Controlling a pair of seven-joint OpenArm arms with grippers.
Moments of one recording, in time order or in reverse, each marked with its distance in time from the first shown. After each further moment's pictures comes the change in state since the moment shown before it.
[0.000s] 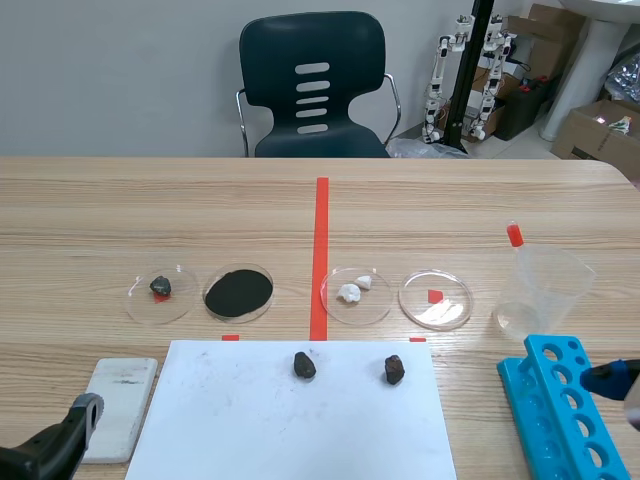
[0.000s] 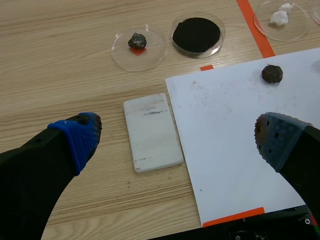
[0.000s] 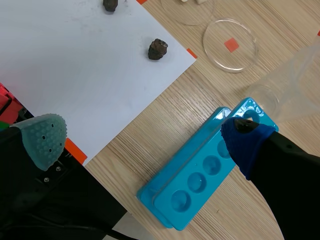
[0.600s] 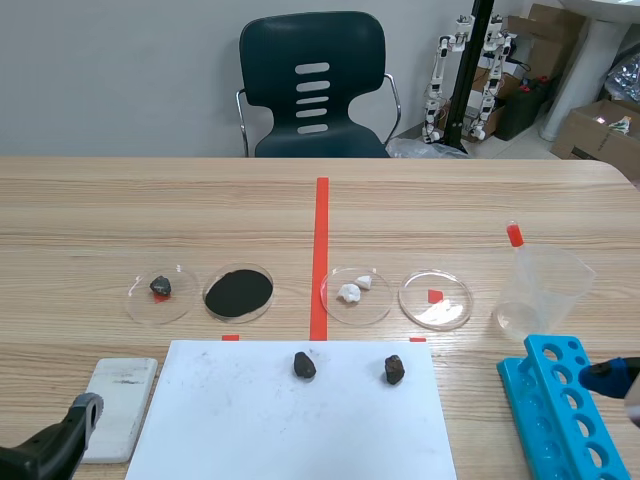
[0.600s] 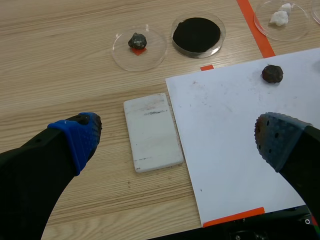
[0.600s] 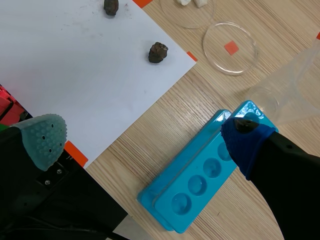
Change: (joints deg) left arm 0.0 0.0 0.0 0.0 0.0 0.0 0.0; right arm 0.0 0.0 0.0 0.0 0.2 0.0 0.2
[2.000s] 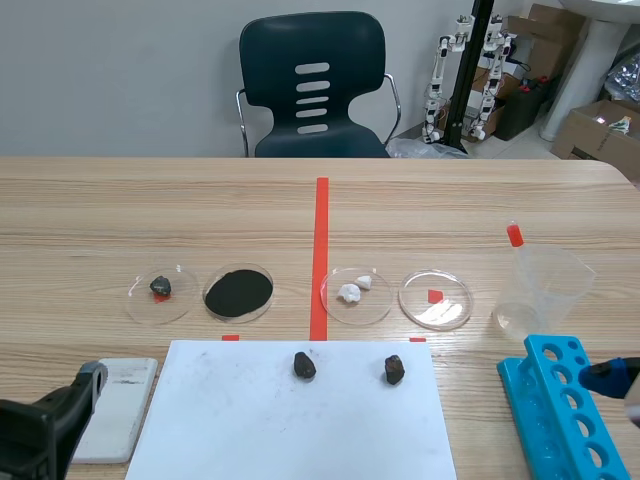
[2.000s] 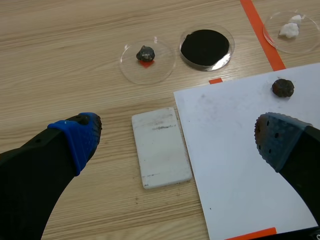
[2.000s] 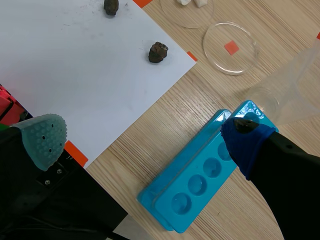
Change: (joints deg) left arm -5.1 0.0 0.0 0.0 -0.2 0.7 3.9; right arm 0.0 0.0 0.0 0.0 0.0 0.0 0.0
